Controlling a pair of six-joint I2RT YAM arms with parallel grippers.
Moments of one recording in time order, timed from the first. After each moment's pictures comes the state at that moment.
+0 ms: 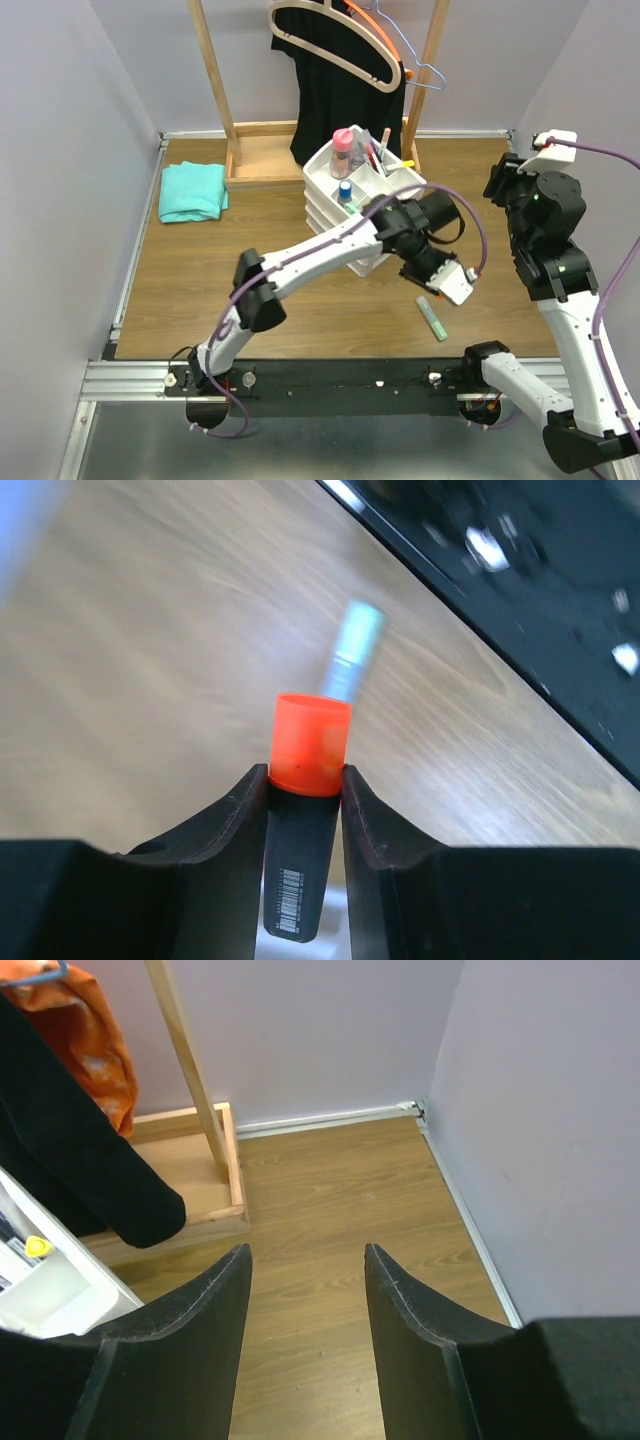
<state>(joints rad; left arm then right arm) -1.14 2.22 2.28 -1.20 0.61 1.18 0.21 0.88 1.18 -0.38 0.40 0.02</state>
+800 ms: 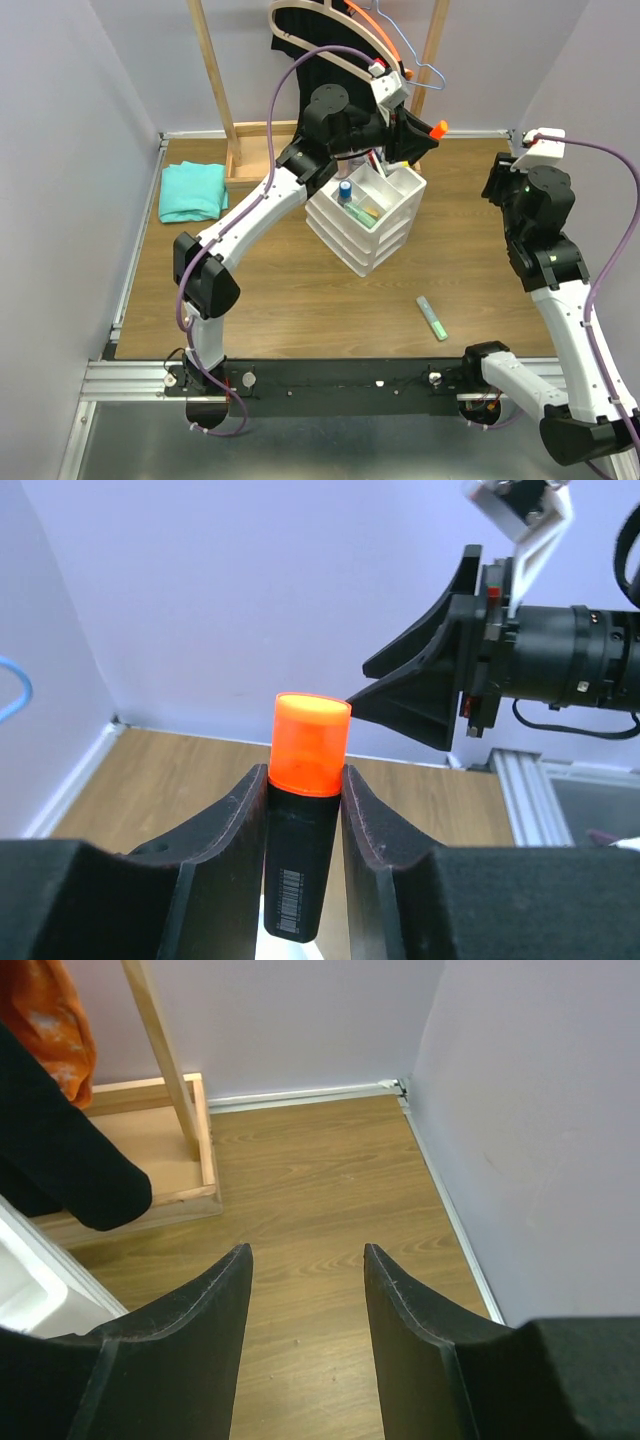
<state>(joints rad) -0.73 1.89 2.02 0.07 0.71 -0.15 0.19 0.91 1.14 -0.36 0.40 -0.02</state>
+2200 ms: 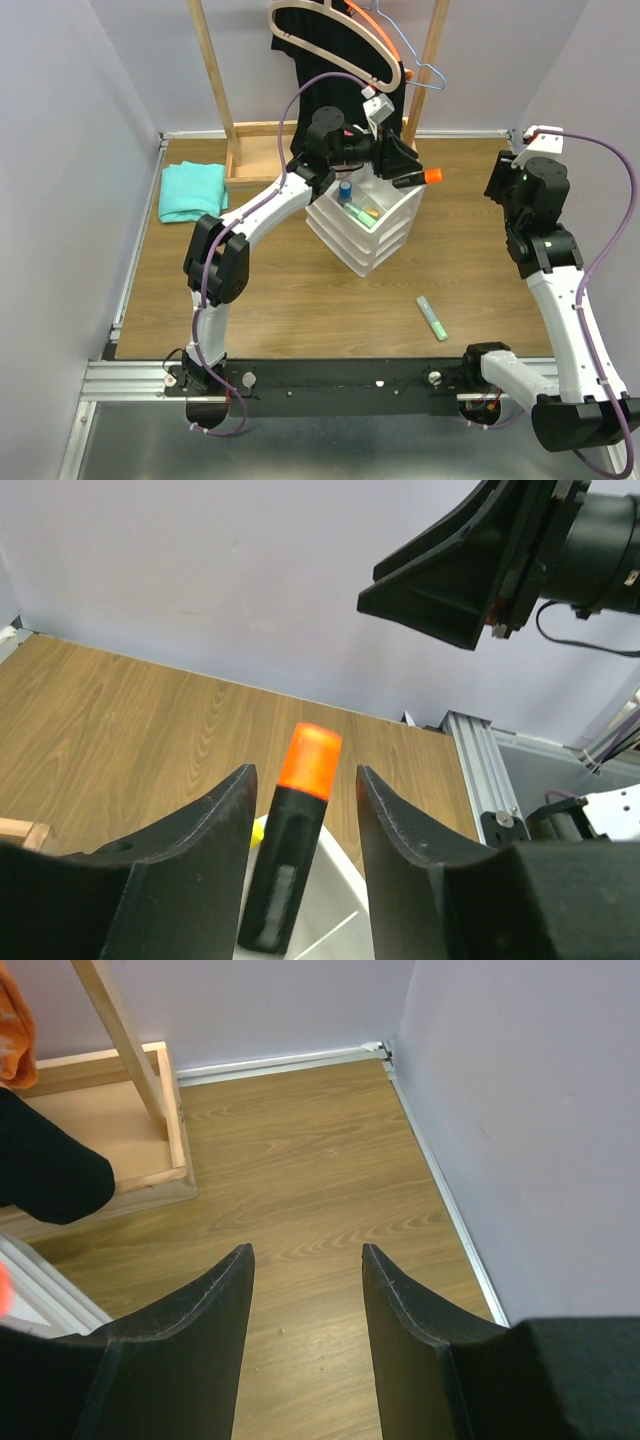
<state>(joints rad) -0.64 2.01 1.80 0.39 0.86 -0.40 0.09 0.99 1.14 -0.37 0.36 0.00</state>
